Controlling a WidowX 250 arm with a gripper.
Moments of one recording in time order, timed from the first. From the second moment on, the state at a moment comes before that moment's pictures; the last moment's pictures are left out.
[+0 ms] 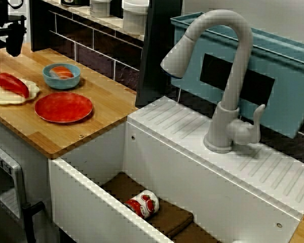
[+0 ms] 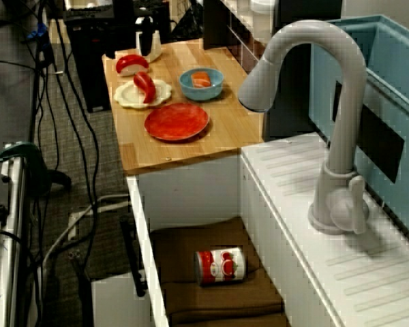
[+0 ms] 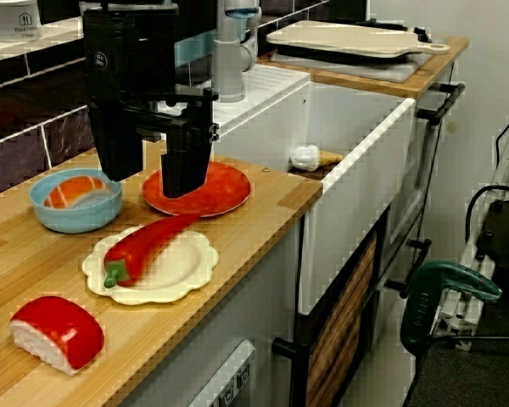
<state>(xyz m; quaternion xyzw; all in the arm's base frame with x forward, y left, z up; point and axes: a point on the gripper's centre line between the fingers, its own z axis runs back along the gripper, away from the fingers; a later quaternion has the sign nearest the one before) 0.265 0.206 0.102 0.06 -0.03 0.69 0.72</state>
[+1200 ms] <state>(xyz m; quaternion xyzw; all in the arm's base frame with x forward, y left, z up) 0.267 0.199 0.071 0.09 -0.01 0.71 0.70</state>
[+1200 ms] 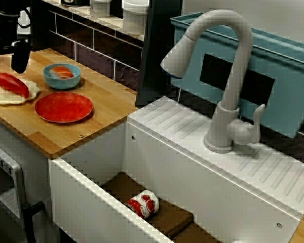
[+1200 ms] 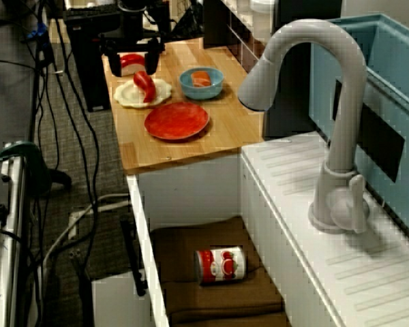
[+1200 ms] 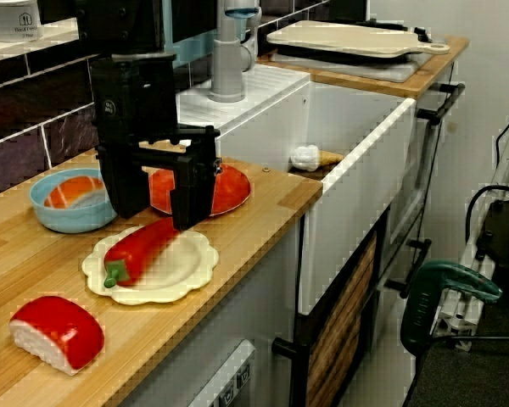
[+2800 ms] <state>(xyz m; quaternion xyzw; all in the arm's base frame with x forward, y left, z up) 0.273 0.201 0.078 0.07 0.01 0.72 0.69</state>
